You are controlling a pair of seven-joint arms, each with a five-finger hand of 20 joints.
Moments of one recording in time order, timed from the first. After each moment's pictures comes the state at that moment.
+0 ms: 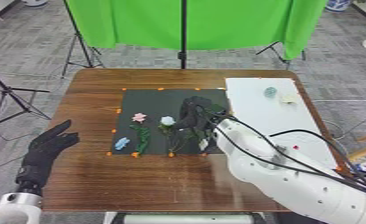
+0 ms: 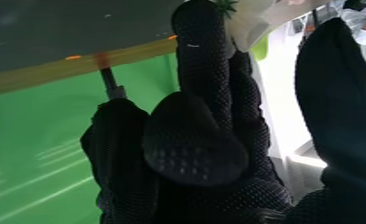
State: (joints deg) left arm 132.1 -59.8 -104.5 -118.2 60.6 10.0 7.6; right arm -58.8 -50.9 29.6 -104.2 -115.8 2.1 23.3
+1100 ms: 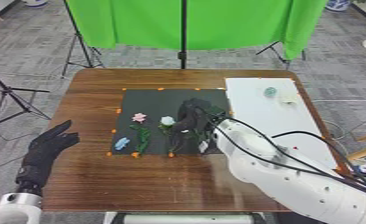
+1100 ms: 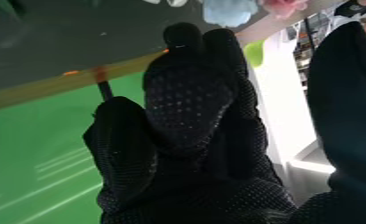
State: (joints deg) left arm 132.1 -59.9 -104.5 -118.2 60.7 9.9 7.8; right arm -59.2 -50.7 30.4 -104.7 -113.8 0.4 22.3
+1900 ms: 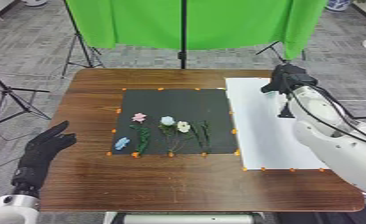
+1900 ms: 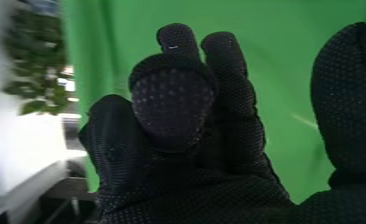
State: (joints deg) left arm 133.2 -60.3 -105.7 -118.7 60.9 10.0 7.7; right arm -58.6 -38.4 45.0 -90.4 -123.3 -0.7 32.8
